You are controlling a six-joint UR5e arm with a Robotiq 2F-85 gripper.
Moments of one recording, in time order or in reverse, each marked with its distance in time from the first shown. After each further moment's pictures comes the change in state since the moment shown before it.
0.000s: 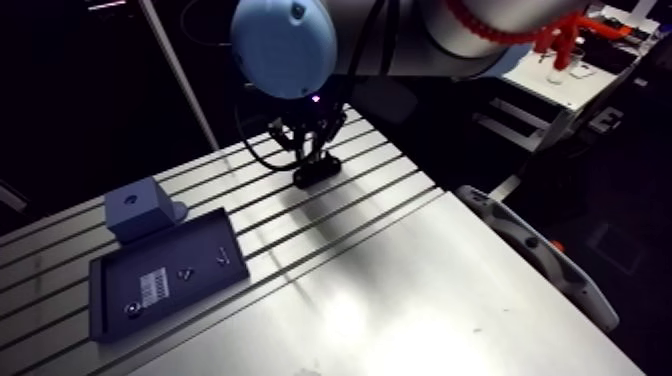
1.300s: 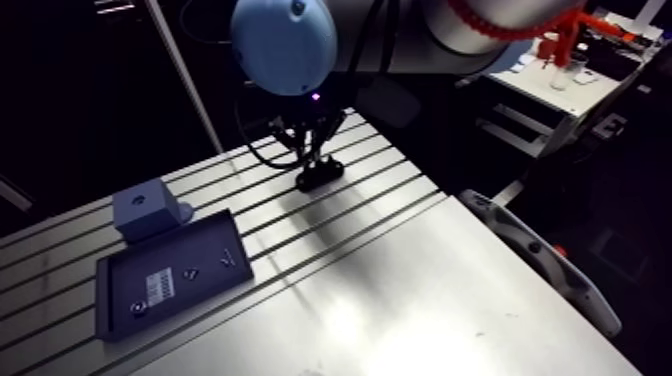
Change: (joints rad) arm 0.014 -0.017 -0.007 0.004 0.001 -0.003
